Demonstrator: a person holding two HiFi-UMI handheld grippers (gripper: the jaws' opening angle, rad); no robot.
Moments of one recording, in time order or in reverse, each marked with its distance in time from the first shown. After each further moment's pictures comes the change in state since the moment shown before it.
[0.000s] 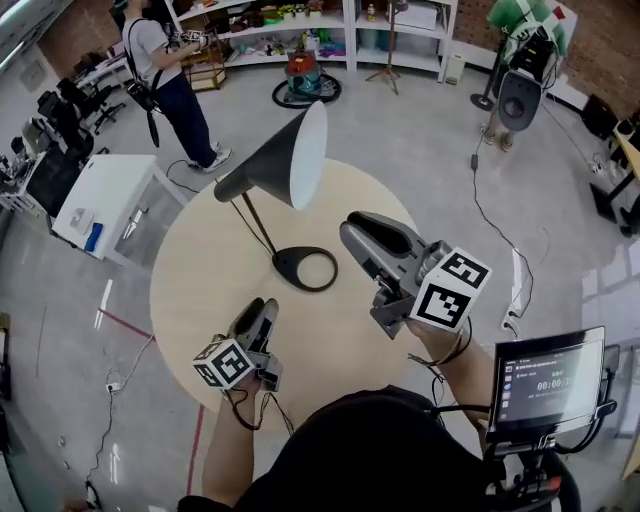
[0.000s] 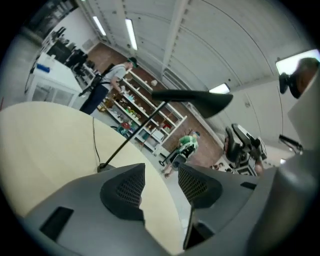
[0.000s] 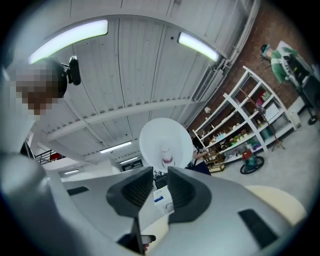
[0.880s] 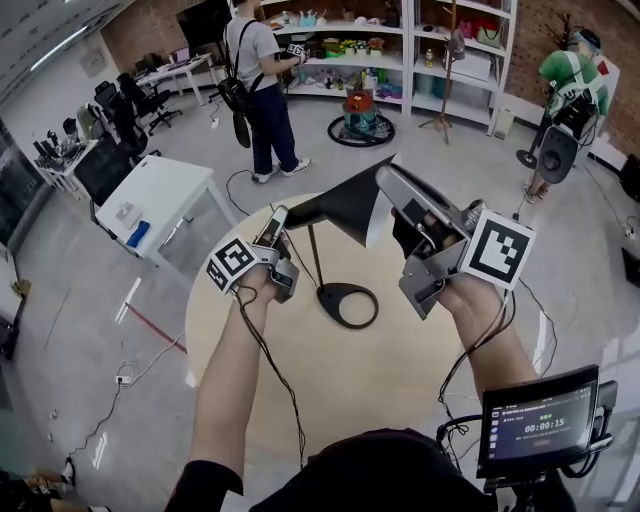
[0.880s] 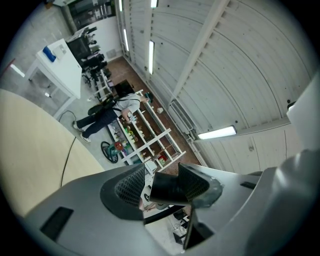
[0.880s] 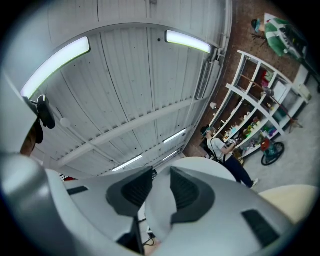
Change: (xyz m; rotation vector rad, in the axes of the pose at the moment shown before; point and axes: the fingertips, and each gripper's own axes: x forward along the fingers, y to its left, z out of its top) left arm 0.109 0.015 0.222 -0.251 -0.314 -0.072; right arm 0.078 0.025 0.133 0.158 -0.065 0.155
